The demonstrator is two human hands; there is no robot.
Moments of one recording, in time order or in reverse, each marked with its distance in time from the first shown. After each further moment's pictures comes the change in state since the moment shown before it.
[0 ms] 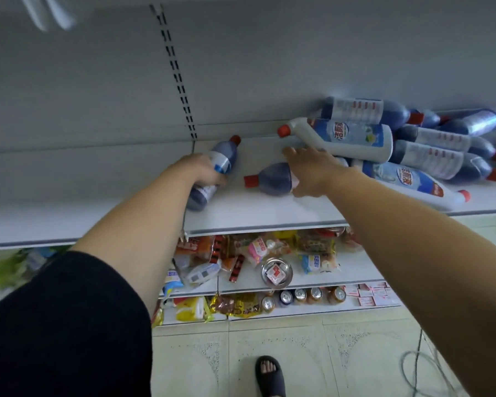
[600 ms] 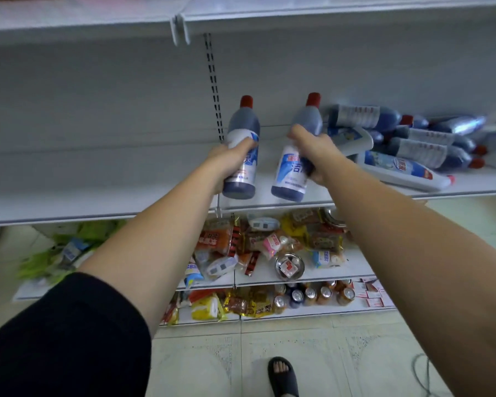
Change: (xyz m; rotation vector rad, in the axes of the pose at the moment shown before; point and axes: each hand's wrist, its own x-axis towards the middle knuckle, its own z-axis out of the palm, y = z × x) left_hand -0.114 -0.012 -0.010 -0.943 0.064 0.010; right_hand -0.057 -0.084 -0.048 1.661 0.236 0.568
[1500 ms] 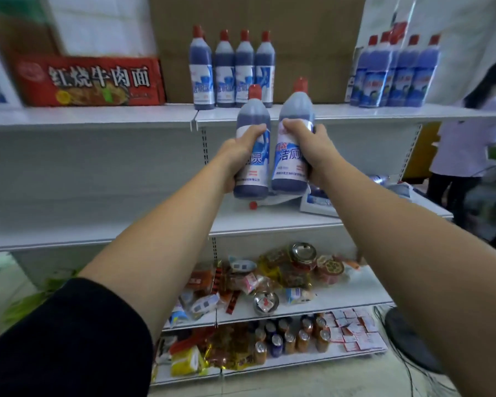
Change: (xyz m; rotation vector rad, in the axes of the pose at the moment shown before) left_hand -0.234 0.097 -0.001 -0.279 -0.245 0.383; right_hand -0.228 -0.091 -0.072 0.131 -0.053 -0.441
